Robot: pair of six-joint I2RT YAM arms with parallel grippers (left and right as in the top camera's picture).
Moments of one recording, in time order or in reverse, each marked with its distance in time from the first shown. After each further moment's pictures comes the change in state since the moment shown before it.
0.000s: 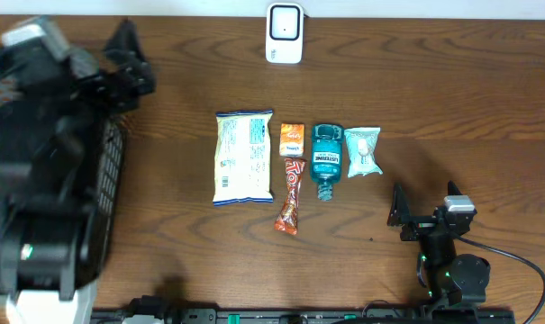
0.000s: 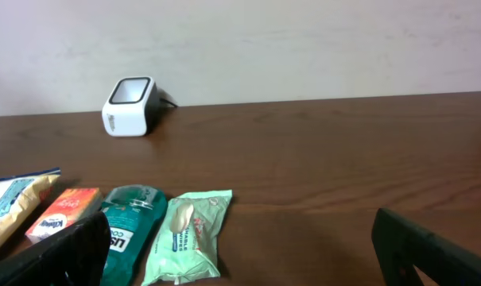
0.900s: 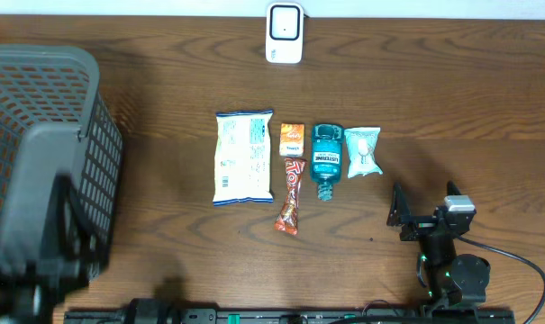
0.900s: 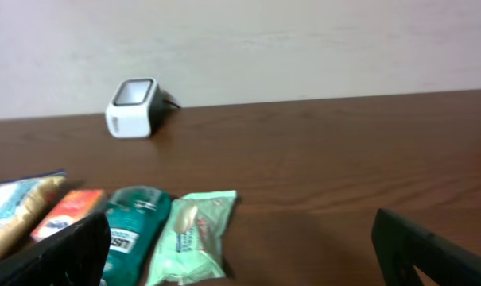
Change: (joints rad) left arm 0.001 -0.520 0.034 -0.254 -0.002 0.184; right arm 0.000 0.000 0.000 0.002 -0.008 0.023
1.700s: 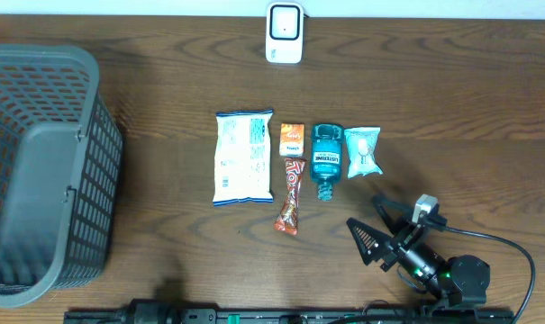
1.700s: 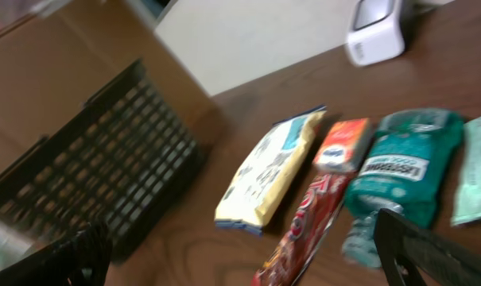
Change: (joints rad) left arm 0.000 -0.316 -0.093 -0.009 0.156 -0.031; right arm 0.000 0.000 0.000 0.023 -0.723 0.505
